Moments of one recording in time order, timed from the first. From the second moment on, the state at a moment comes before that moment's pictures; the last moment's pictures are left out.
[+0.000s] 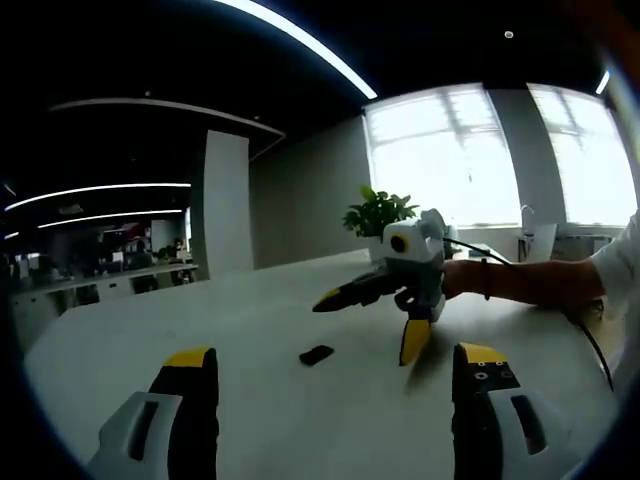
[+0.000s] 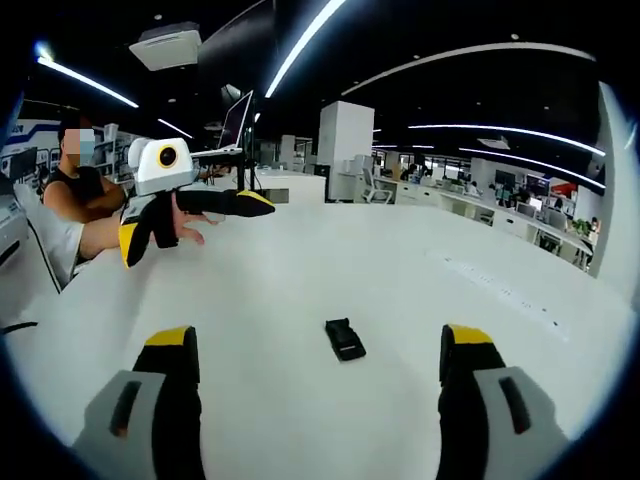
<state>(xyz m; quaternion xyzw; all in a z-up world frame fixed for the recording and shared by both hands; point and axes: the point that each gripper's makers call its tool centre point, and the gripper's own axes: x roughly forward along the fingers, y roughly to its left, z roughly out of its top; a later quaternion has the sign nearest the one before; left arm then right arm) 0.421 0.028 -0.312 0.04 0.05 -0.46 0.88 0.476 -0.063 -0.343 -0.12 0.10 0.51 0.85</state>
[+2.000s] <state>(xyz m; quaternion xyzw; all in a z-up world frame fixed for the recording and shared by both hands) 0.420 0.031 -0.312 0.04 0.05 -0.45 0.89 0.412 -0.126 -0.313 -0.10 0.04 0.35 0.93</state>
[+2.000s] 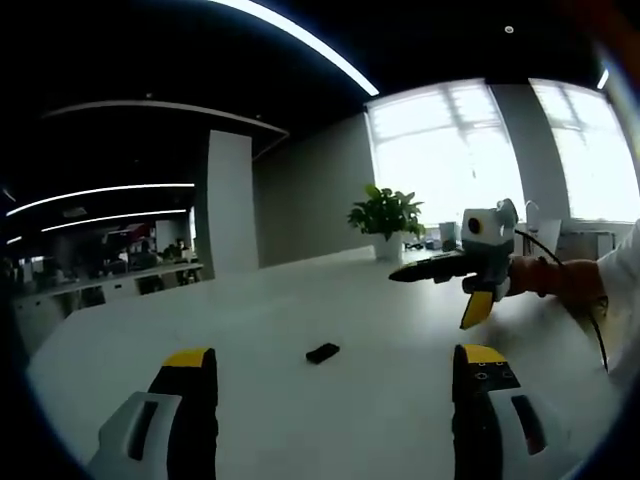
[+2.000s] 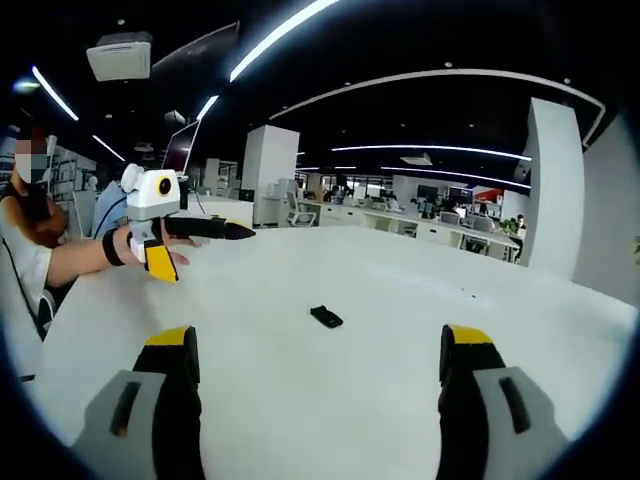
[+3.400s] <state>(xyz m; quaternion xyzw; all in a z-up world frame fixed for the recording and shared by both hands) 0.422 0.032 -0.314 0.05 0.05 -0.45 0.89 0.409 -0.118 -0.322 -0.12 0.06 0.34 0.93</state>
